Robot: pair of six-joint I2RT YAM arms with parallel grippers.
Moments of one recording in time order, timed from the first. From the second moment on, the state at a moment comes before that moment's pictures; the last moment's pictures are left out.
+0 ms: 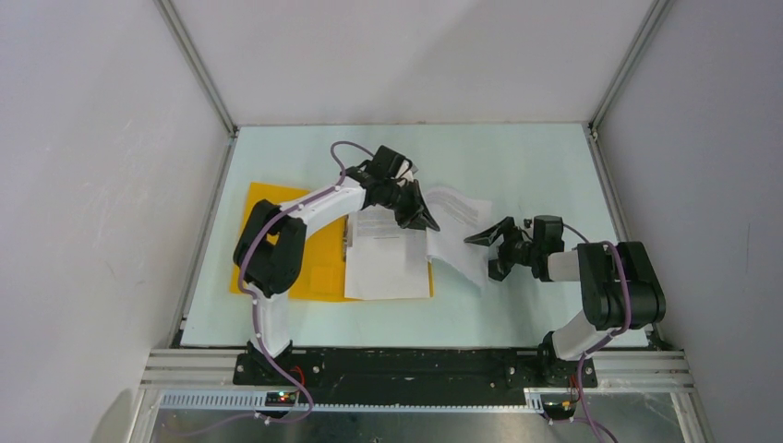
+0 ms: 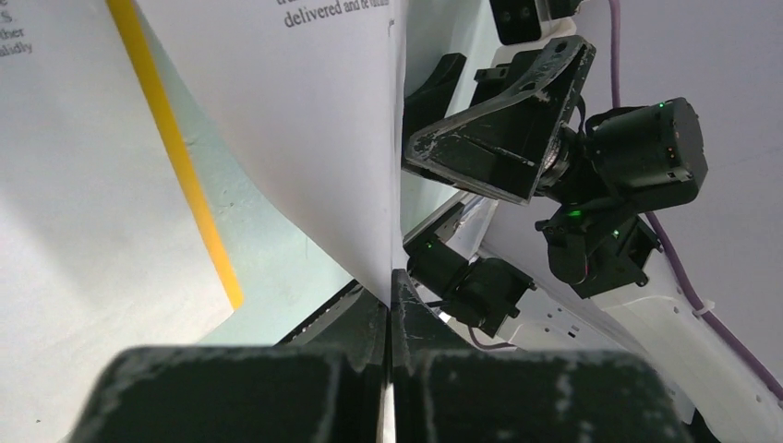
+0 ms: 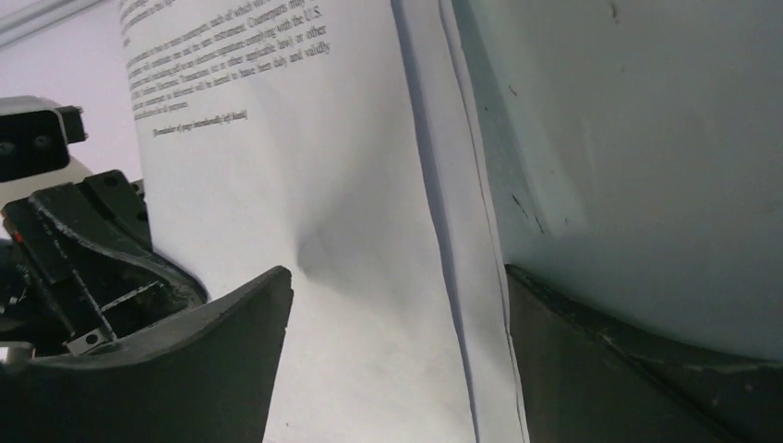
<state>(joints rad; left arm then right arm) -0.59 1.95 1.48 -0.47 0.67 -0.95 0.03 1.59 0.45 0.36 -0.78 1.18</state>
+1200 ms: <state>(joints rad) -0.51 1.53 1.28 -0.70 0.17 -0.64 0.29 1.39 0.86 0.04 -0.59 1.08</state>
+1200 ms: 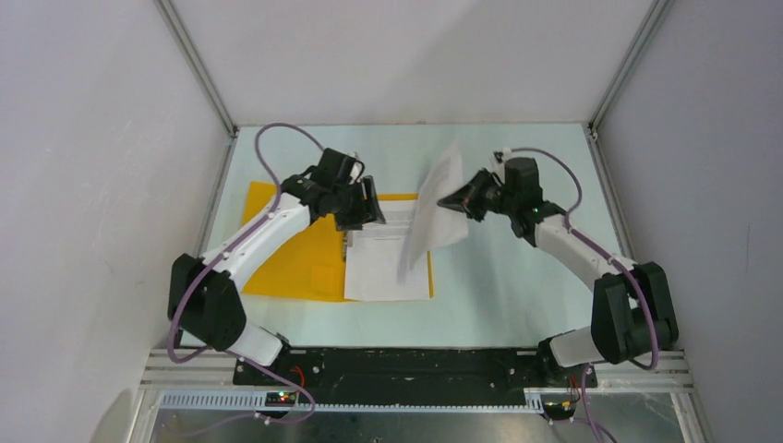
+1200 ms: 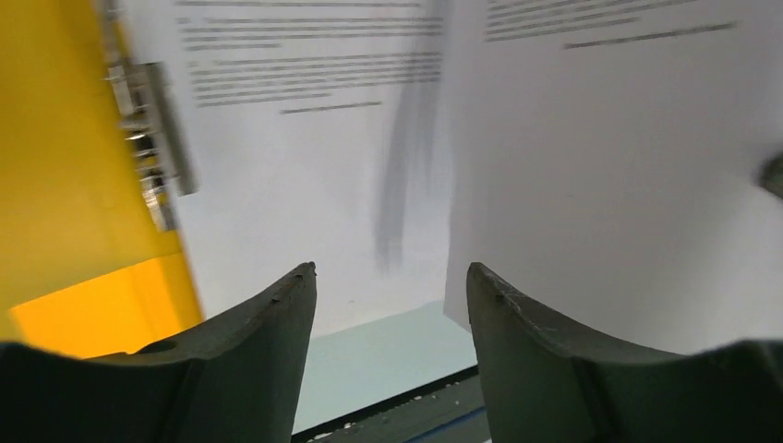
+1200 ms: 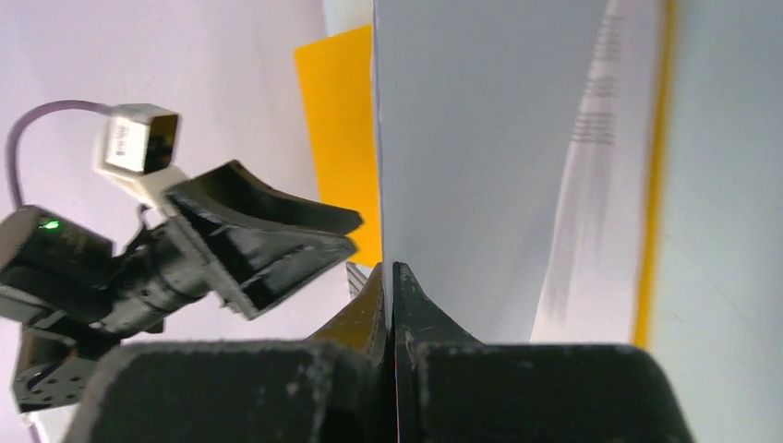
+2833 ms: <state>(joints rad) -0.37 1.45 0.83 -0.58 -0.03 -0.70 0.68 1.77 1.00 -0.09 -0.06 1.05</state>
